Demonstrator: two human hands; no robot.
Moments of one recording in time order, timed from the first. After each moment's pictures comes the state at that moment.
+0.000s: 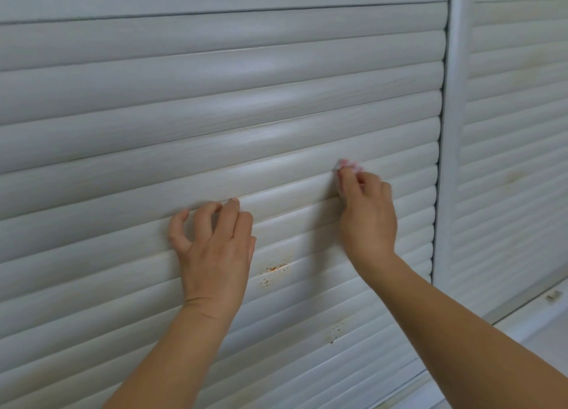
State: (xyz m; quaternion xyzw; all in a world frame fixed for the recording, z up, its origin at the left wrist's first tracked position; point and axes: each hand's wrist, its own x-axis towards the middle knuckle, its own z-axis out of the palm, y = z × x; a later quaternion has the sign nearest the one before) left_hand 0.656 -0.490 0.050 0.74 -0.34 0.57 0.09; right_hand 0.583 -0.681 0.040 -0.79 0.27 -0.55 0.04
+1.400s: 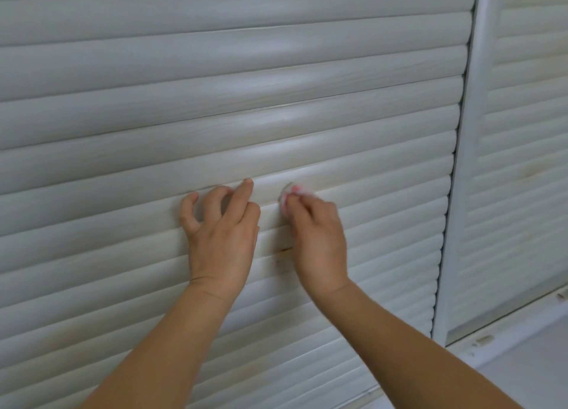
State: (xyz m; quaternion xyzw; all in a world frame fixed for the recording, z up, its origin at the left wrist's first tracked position) left_hand 0.659 -0.477 0.047 0.75 -0.37 0.55 0.08; right_hand 0.606 -0.600 0.010 -0.80 0.11 -0.57 0.18
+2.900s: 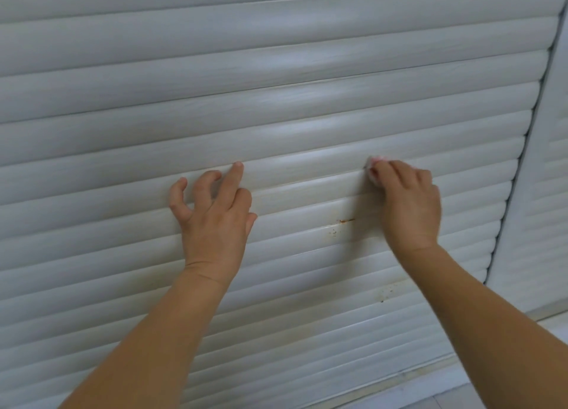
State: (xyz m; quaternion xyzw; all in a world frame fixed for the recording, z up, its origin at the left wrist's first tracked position) left_hand 0.686 -0.381 0.036 0.76 -0.30 0.57 0.05; right_hand 0.592 -0.627 0.013 -0.81 0.20 -0.54 0.01
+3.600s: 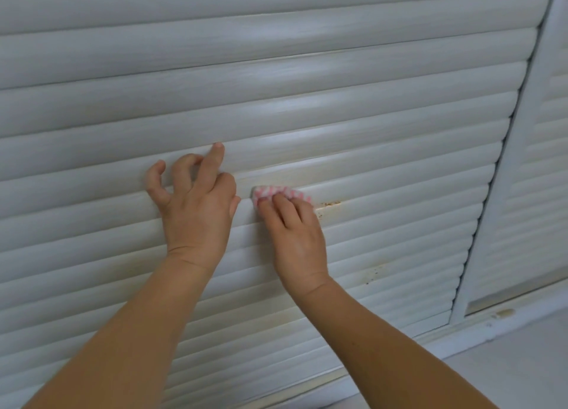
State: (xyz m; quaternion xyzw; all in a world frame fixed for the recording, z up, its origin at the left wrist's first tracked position) left_hand 0.681 -0.384 0.035 0.78 -0.31 0.54 0.08; right_hand 0.635 -0.509 -0.036 -0.82 0.05 -0.56 0.05
